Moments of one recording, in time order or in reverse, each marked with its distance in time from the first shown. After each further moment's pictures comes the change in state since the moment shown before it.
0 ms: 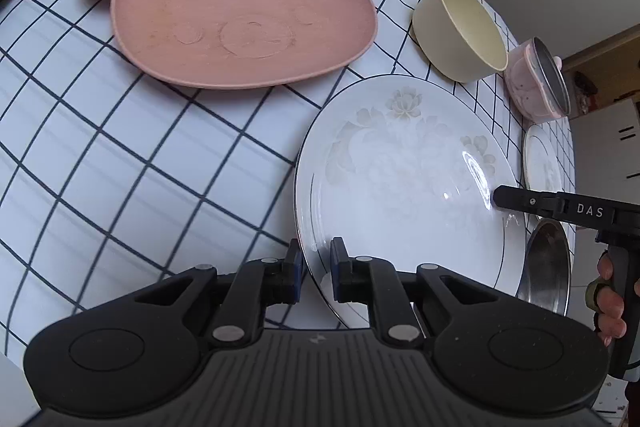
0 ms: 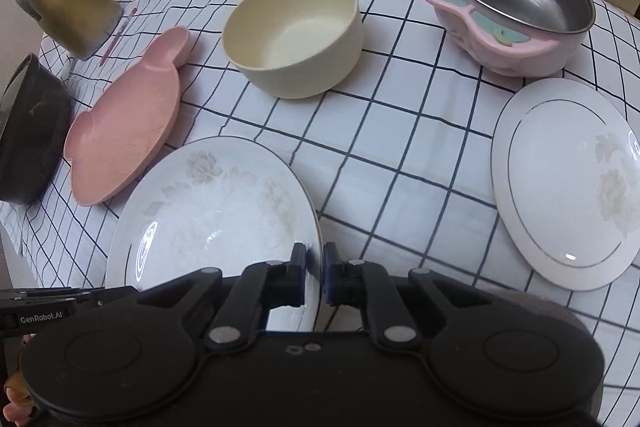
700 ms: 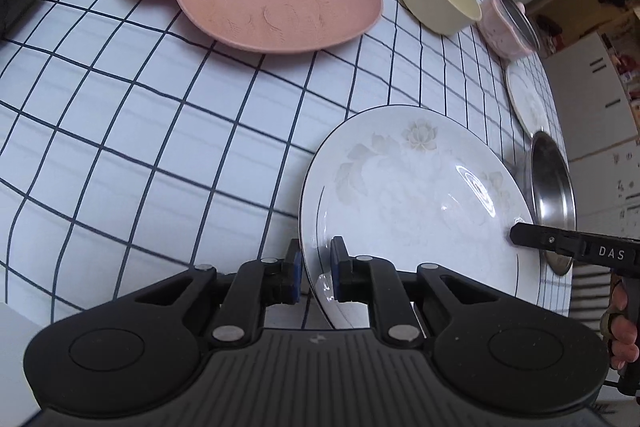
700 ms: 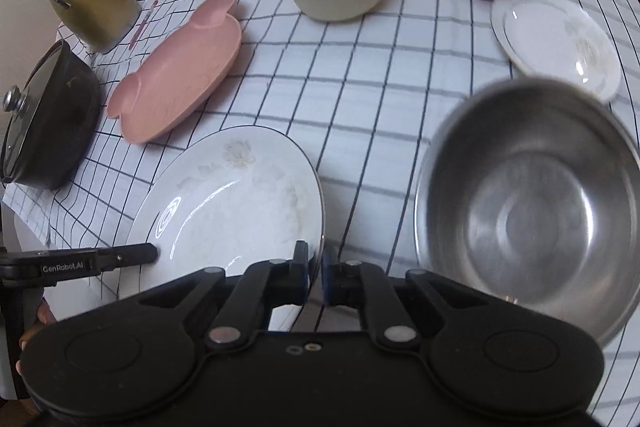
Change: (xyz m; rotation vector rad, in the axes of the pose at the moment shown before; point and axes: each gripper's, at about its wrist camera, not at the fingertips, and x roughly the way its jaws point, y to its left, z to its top) left arm -0.040 0.054 -0.030 0.211 0.044 -0.034; right arm -0.031 0.071 -0.113 0.152 -0.048 -0.007
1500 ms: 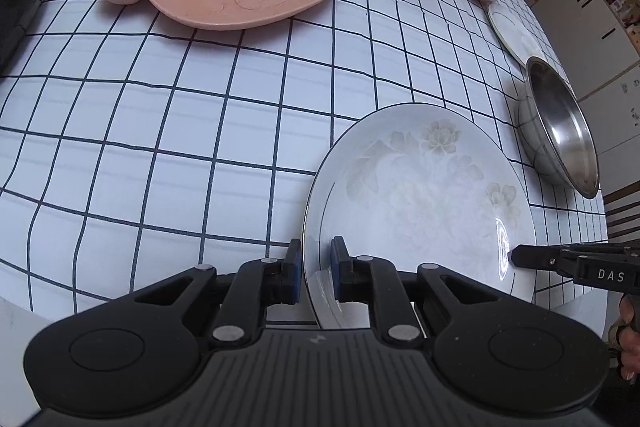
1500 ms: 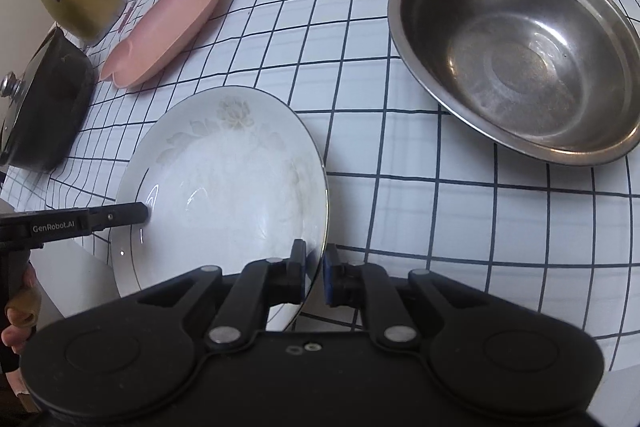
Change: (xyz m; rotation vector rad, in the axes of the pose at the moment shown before) left arm -0.002 -0.012 -0.031 0.196 0.004 0.075; right arm 0.009 0.000 -0.092 0.116 -0.031 -0.002
